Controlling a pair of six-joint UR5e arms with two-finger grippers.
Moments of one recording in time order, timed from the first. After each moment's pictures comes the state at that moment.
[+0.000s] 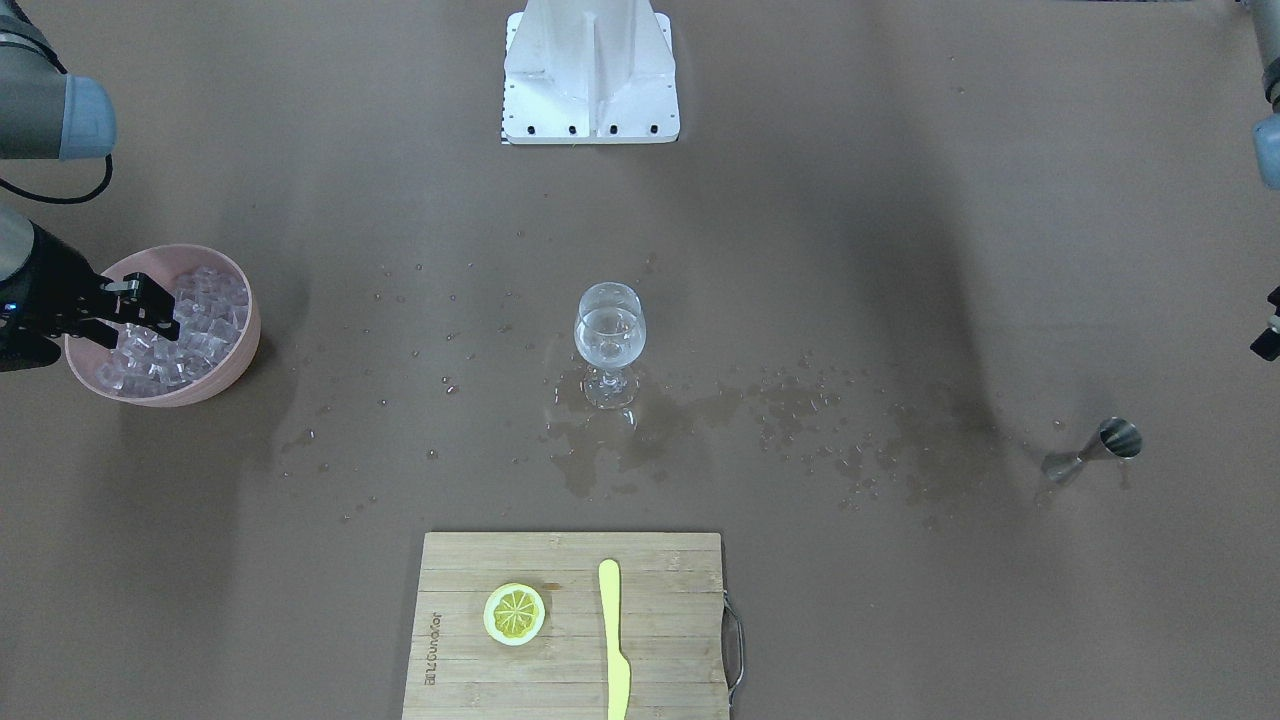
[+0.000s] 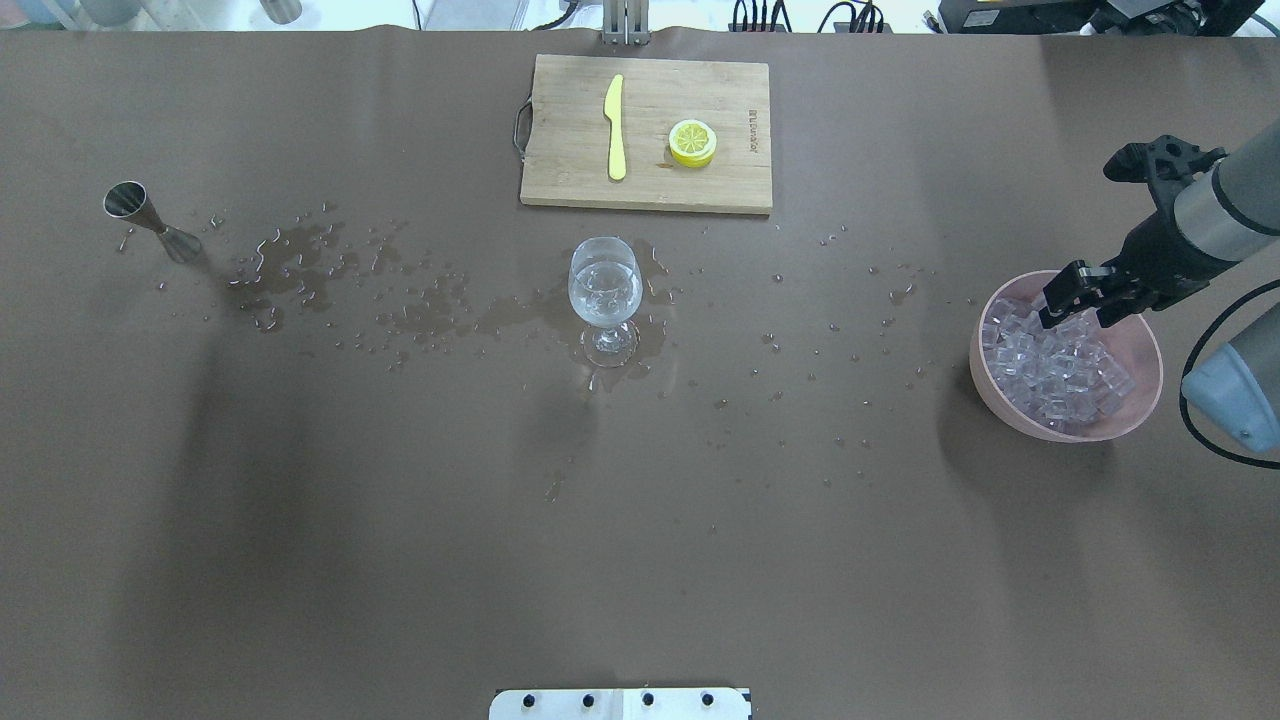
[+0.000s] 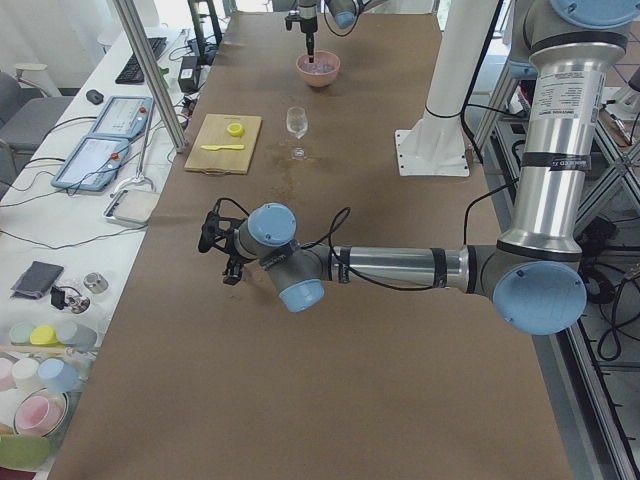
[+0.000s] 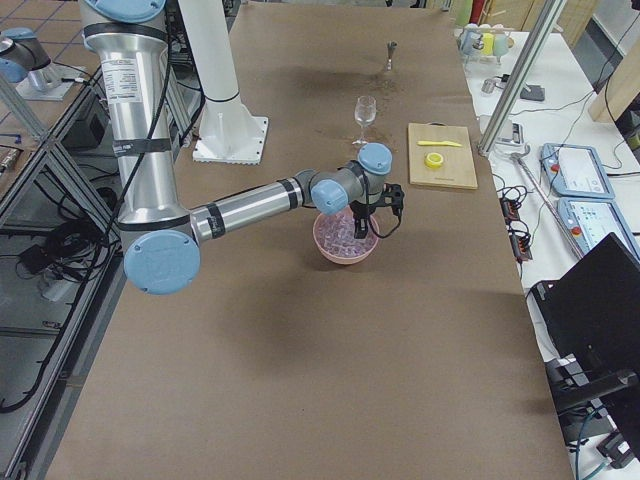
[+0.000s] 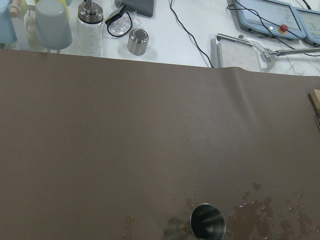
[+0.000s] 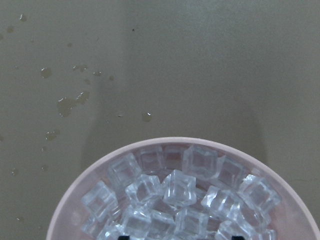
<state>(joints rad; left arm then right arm) -1.41 -1.65 -1.47 -2.62 -2.35 -0.79 1.03 -1.48 1.77 -1.36 2.32 0.67</state>
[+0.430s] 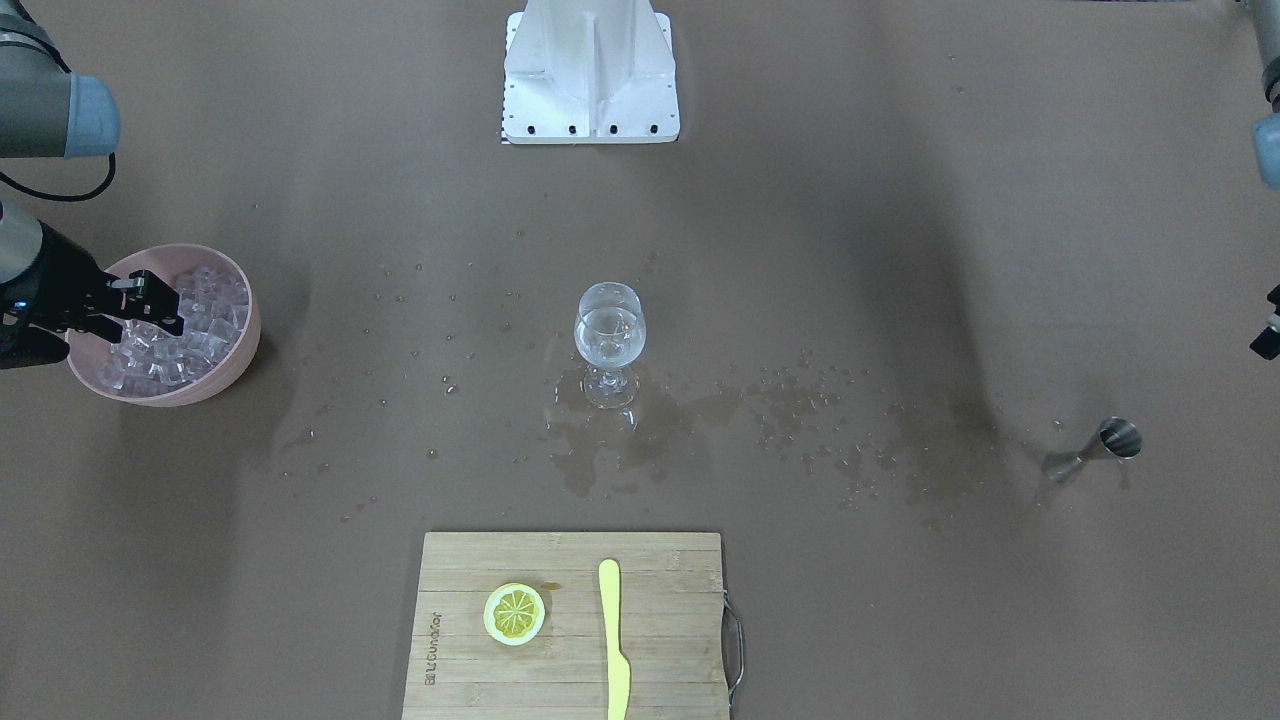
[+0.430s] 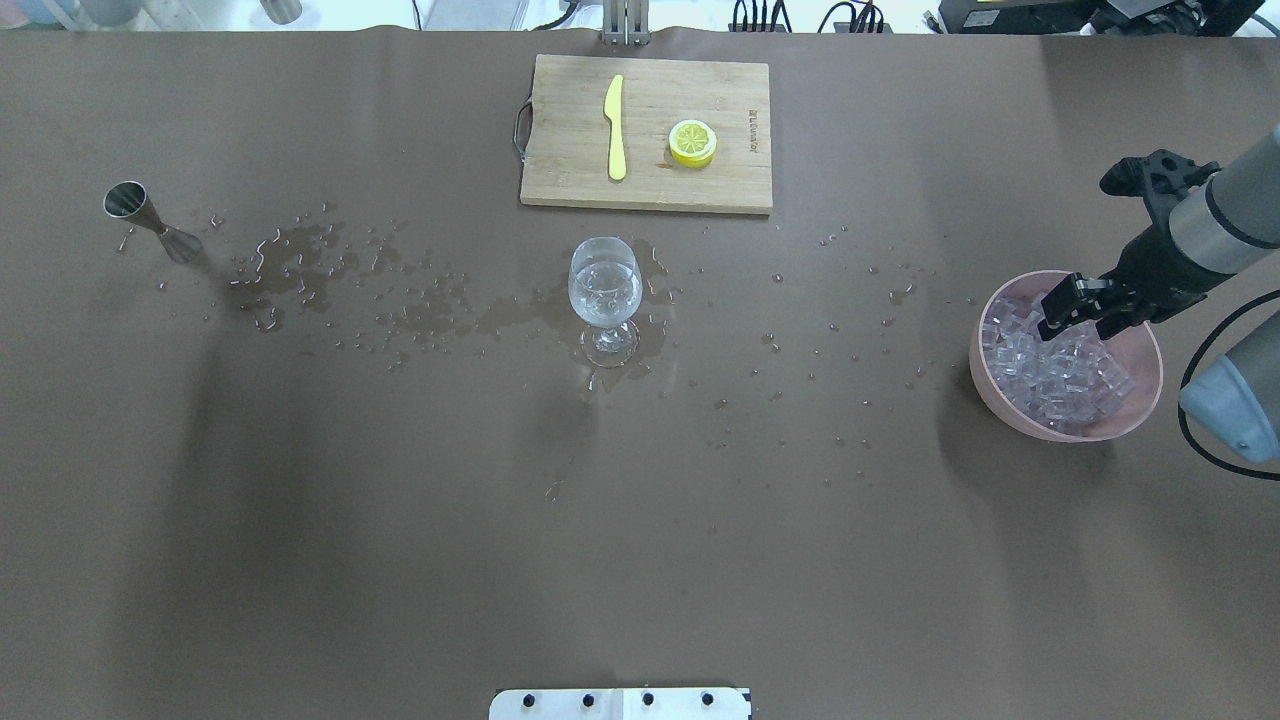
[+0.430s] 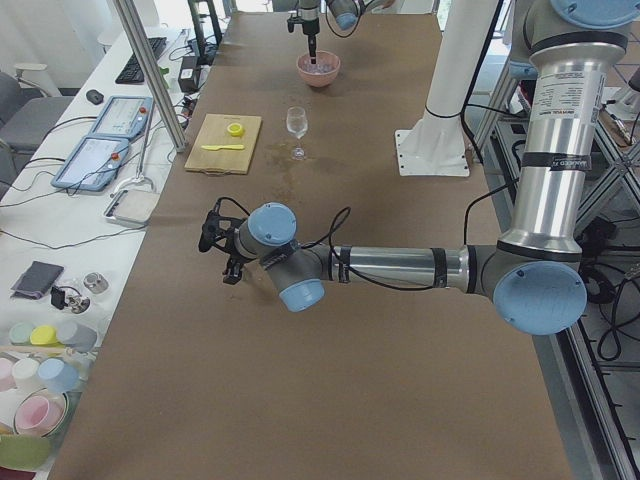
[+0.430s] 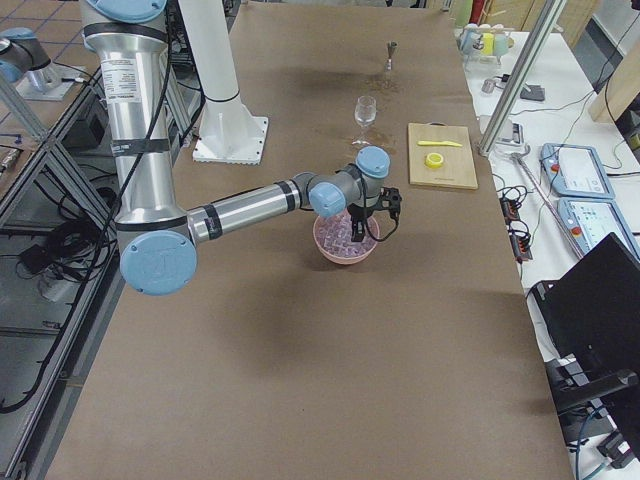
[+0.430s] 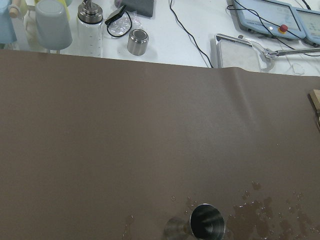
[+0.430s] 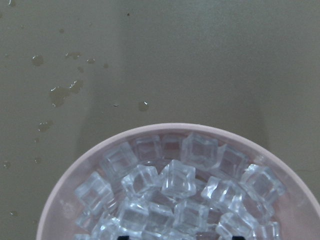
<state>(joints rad) -1.41 -1.65 -1.47 -2.62 -2.35 -0.79 1.01 -1.48 1.77 -1.36 2.32 0.68</state>
